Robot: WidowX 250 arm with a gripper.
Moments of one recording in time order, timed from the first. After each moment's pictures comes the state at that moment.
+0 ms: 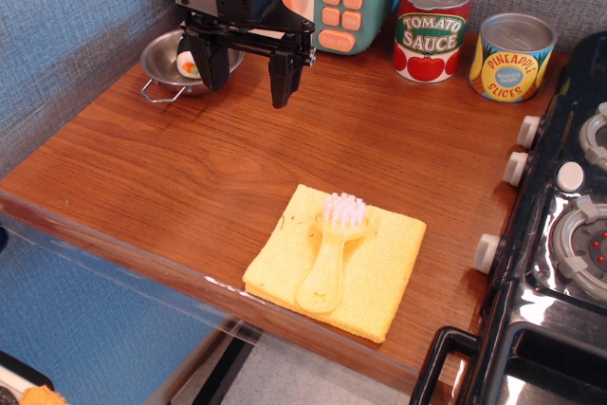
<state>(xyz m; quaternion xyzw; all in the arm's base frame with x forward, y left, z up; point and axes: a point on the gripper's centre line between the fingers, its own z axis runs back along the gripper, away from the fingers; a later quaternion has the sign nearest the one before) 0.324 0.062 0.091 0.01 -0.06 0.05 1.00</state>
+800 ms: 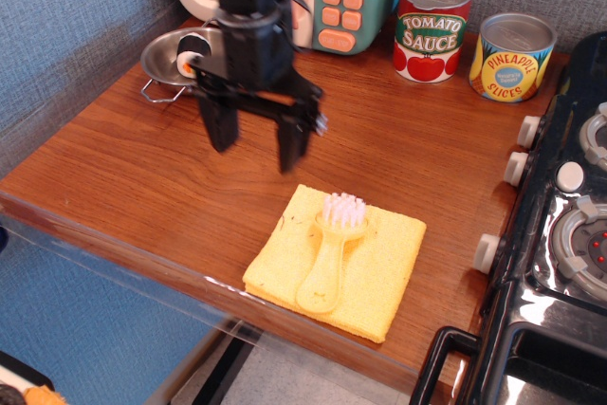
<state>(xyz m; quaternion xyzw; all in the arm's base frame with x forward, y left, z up) 0.283 0.020 0.068 -0.01 -0.01 -0.02 1.00</state>
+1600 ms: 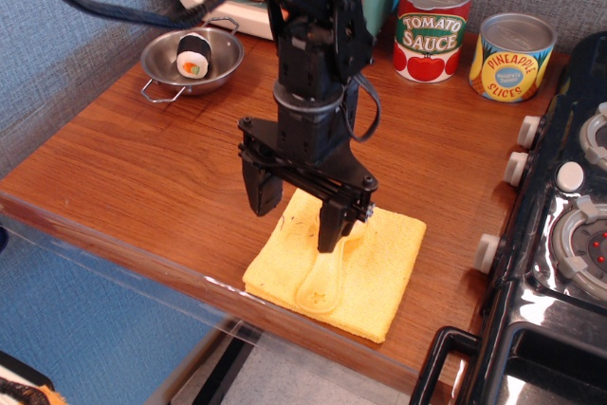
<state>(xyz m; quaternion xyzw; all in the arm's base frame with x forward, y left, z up) 0.260 -0.020 0.045 0.02 0.00 -0.07 1.00</state>
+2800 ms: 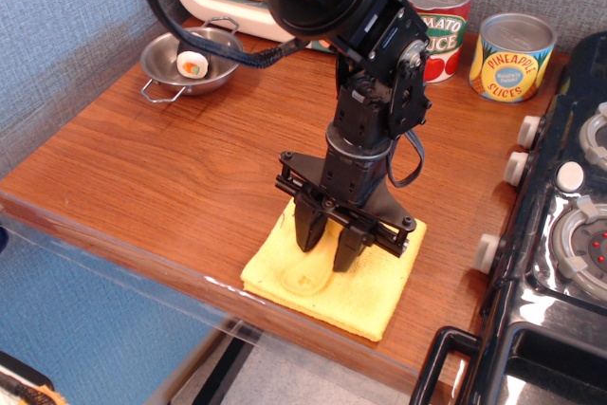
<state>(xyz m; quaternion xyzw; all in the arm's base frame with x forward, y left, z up) 0.270 -0.039 0.014 0.06 0.01 -0.05 1.00</state>
